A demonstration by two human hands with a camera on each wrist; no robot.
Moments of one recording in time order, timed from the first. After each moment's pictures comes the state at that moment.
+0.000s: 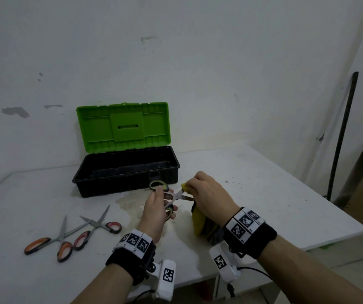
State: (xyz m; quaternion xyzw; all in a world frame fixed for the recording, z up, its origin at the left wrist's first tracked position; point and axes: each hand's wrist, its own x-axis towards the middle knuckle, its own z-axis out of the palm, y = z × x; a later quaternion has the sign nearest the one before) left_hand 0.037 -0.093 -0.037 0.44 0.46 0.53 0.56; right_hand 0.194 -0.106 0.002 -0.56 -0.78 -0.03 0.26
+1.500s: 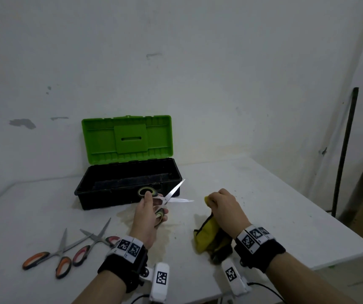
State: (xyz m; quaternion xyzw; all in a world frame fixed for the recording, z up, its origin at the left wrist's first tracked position) left_hand 0.019 -0.066 -0.028 0.35 0.42 0.60 0.58; right_hand 0.242 -0.075 -0.035 -0.66 -0.68 0.03 0.31
